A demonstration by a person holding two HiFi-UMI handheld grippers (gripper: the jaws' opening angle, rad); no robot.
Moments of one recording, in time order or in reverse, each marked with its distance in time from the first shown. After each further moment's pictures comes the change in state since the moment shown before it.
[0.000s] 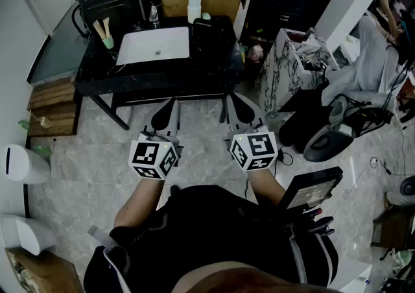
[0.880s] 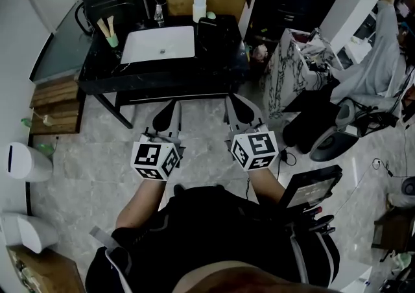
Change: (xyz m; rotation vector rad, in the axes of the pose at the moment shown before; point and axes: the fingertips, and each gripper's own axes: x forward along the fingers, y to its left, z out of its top) left arm -0.003 0.016 -0.001 -0.003 0.010 0.024; right arm 0.015 0.013 -0.009 0.024 0.023 0.036
